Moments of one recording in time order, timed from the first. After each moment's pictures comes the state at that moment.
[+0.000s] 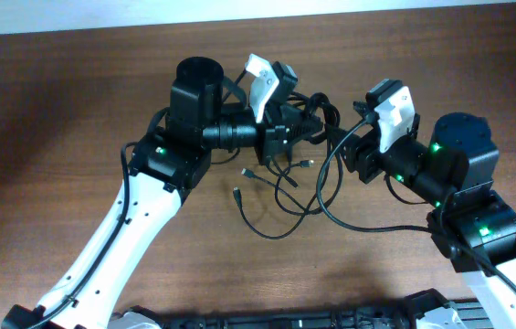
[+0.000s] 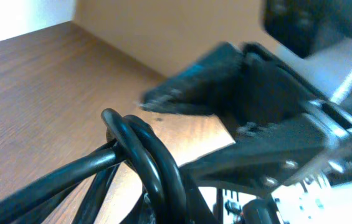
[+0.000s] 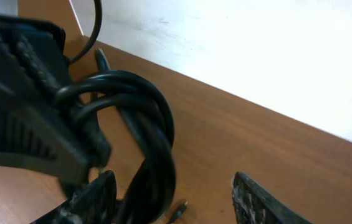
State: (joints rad) left arm -0.48 1.45 1.29 -0.21 0.97 -0.13; right arm 0.26 0.95 1.02 -0.42 -0.36 -0.11
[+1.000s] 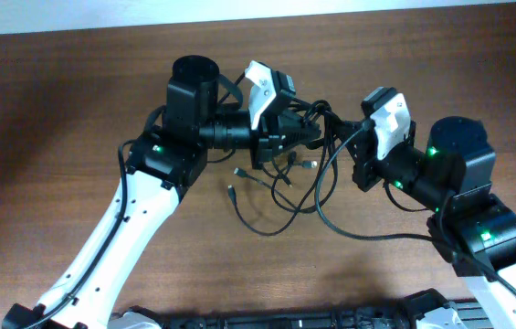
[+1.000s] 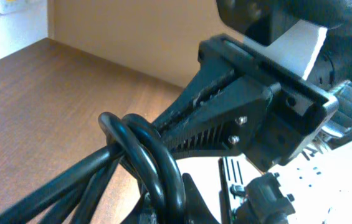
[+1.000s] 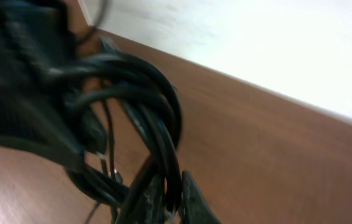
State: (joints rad) left arm -0.46 1.45 1.29 -0.22 1.06 0.02; right arm 0.27 0.93 1.02 -0.49 -0.37 -0.06
